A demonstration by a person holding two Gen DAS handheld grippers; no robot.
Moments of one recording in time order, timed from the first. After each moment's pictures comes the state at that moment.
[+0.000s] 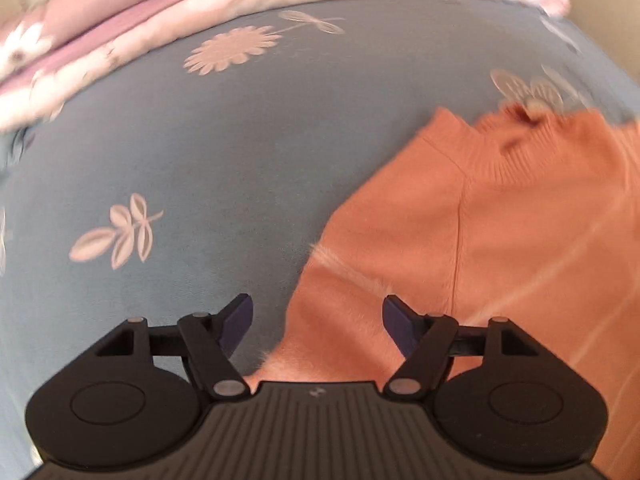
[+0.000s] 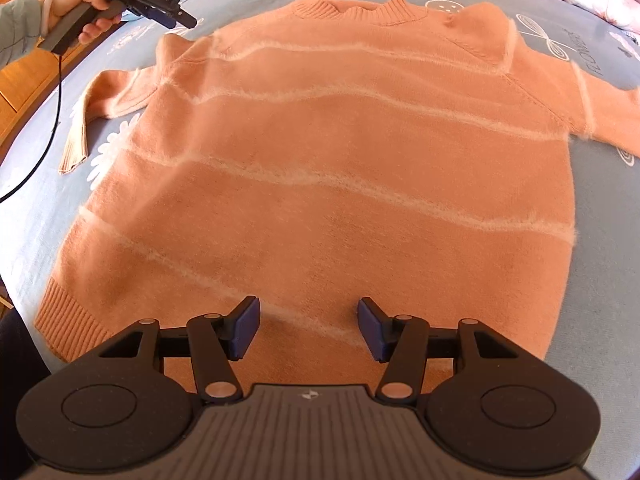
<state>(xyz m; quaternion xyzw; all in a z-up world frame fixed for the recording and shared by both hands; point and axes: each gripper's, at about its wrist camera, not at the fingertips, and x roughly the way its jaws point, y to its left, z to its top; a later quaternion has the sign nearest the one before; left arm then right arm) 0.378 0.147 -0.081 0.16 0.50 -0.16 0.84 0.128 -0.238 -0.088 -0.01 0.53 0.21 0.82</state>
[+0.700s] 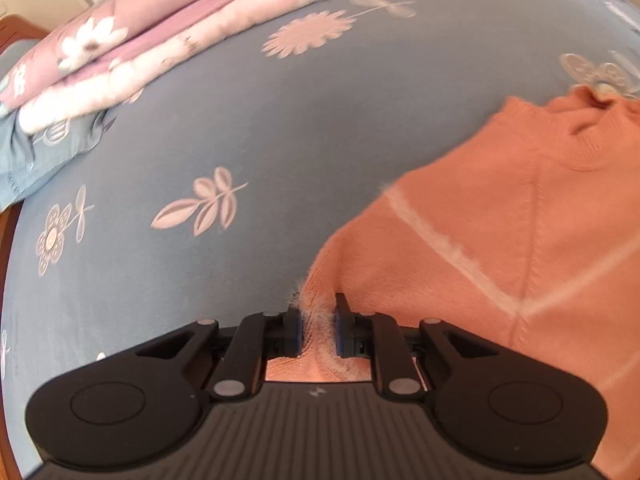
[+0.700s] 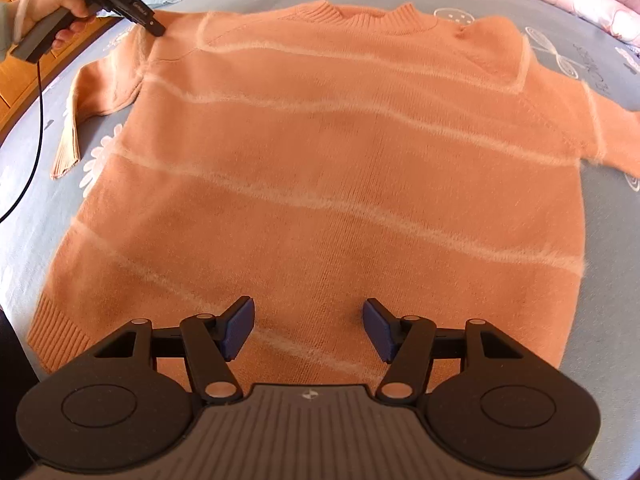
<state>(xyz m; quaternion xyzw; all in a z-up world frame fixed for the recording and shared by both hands) 0.364 0.149 -0.081 0.20 0.51 -0.01 0.84 0.140 -0.221 -0.085 -0.03 0.52 0.20 0.83</state>
